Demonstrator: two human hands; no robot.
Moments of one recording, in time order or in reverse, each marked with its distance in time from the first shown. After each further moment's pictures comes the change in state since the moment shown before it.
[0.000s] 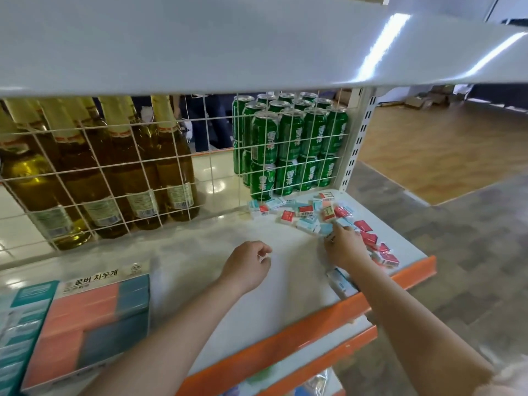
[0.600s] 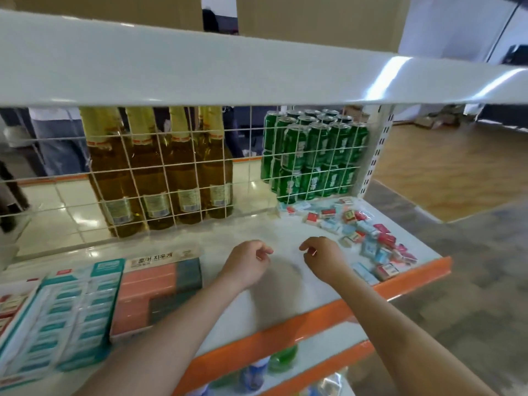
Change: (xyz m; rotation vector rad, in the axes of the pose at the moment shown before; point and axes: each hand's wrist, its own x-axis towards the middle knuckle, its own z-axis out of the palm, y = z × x) left_hand -0.060 -0.026 -0.055 -0.062 0.072 0.001; right_hand -0.078 -0.078 0.017 0.173 -0.049 -0.231
